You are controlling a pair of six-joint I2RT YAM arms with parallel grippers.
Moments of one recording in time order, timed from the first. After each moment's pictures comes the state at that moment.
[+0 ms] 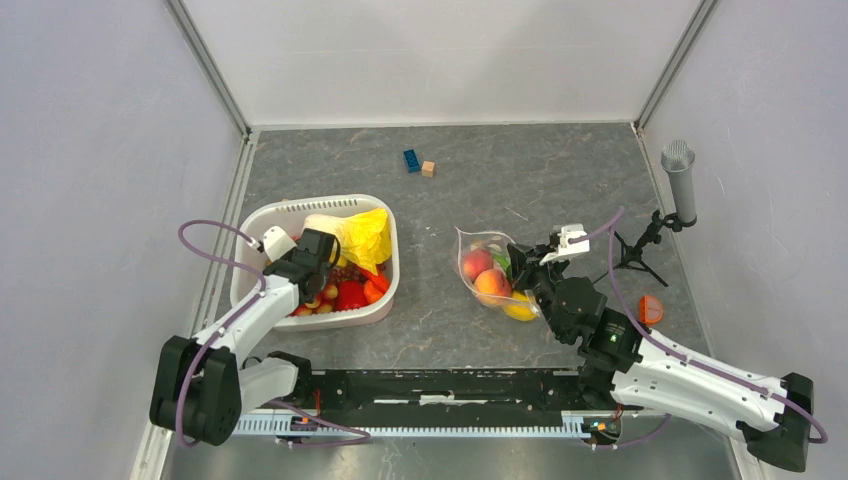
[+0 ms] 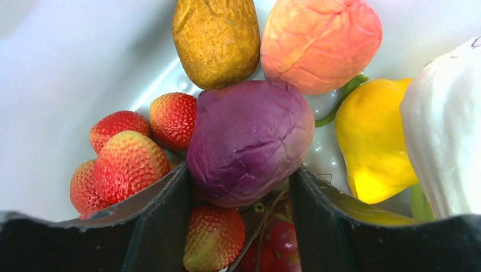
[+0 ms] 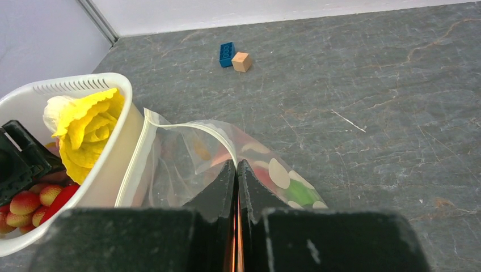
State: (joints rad) left arm -0.28 1.14 0.57 -0.55 -0.67 -1.01; right arm 1.06 0.63 0.48 0.09 0.76 0.33
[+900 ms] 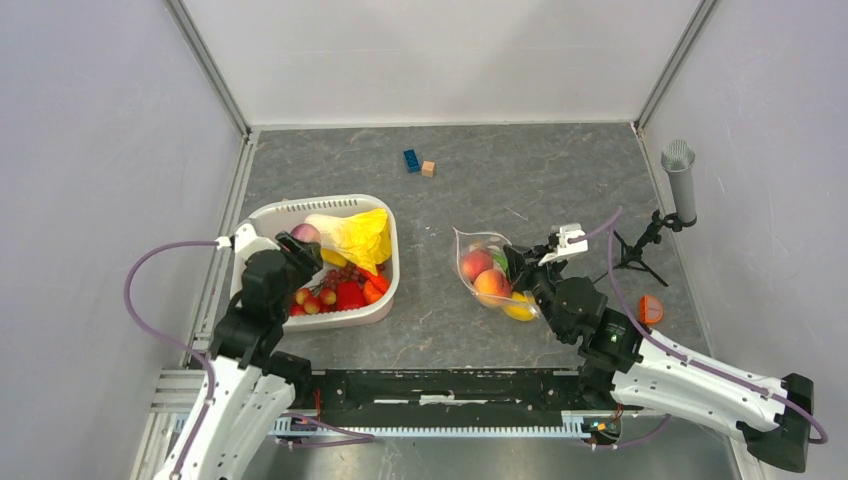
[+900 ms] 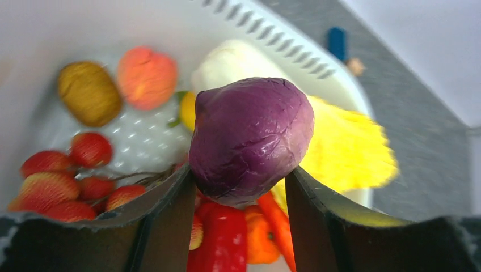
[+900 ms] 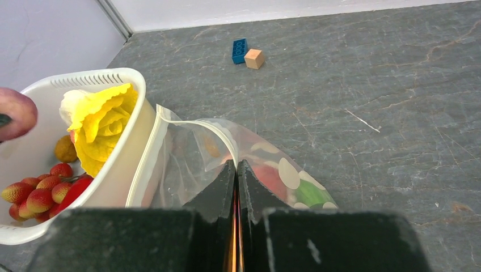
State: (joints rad) left arm -0.28 0.53 0.59 -0.56 -0.42 -0.77; right arm 1.06 0.63 0.48 0.08 0.72 0.34
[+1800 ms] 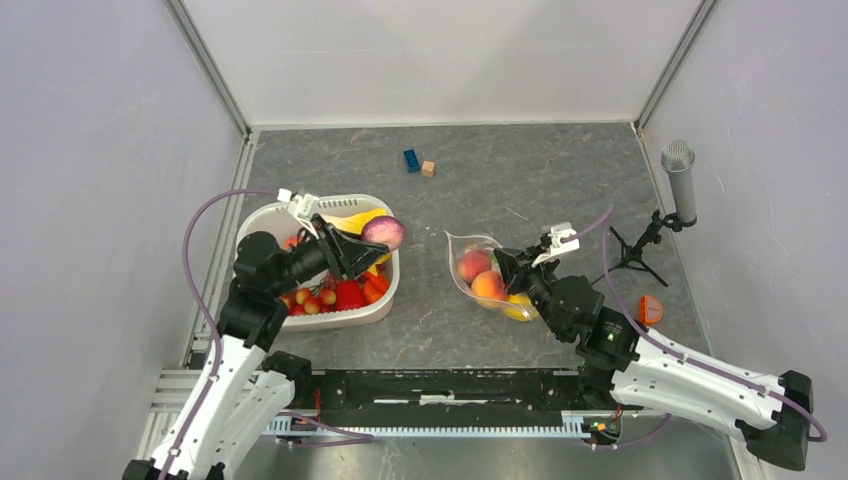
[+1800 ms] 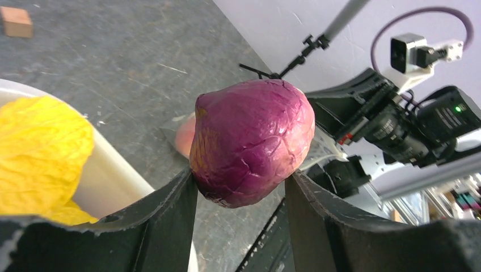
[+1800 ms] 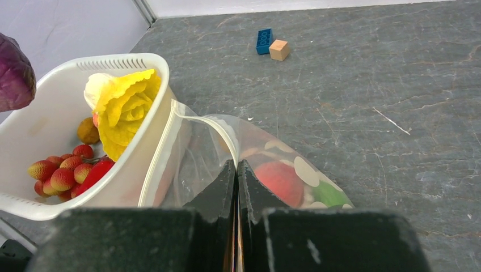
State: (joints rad) left arm -0.29 0.61 0.65 -0.09 0.62 -0.58; right arm 1.06 0.65 0.48 0.10 0.62 0.35
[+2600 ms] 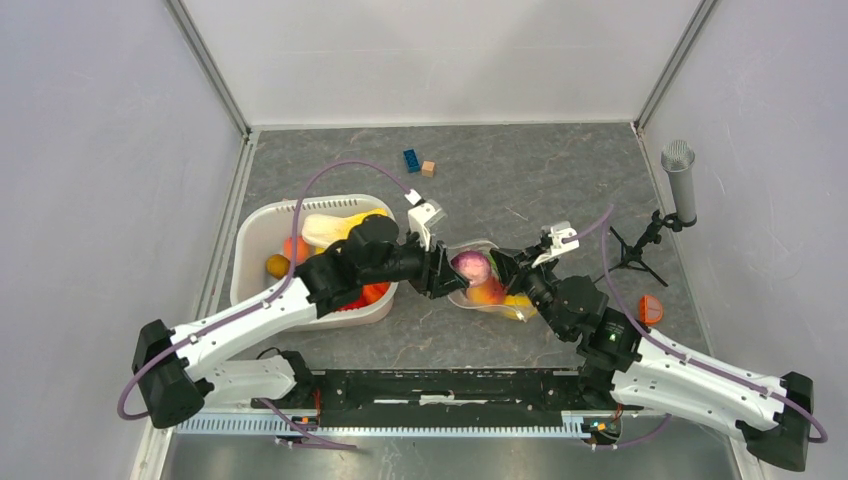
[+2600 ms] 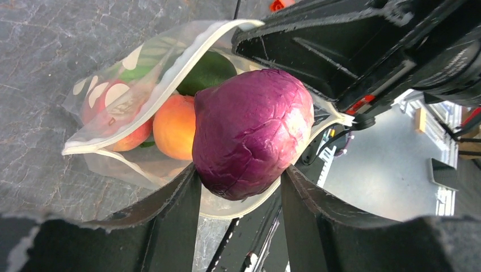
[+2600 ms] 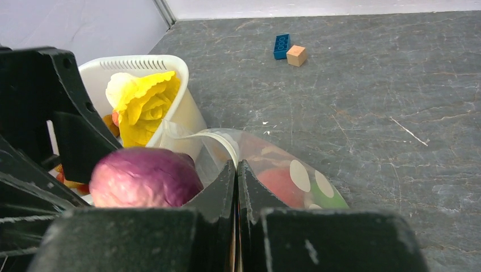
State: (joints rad) left arm -0.92 1.11 0.90 -0.15 0.30 -0.42; right arm 1.06 0.64 0.49 0.12 0.55 0.33
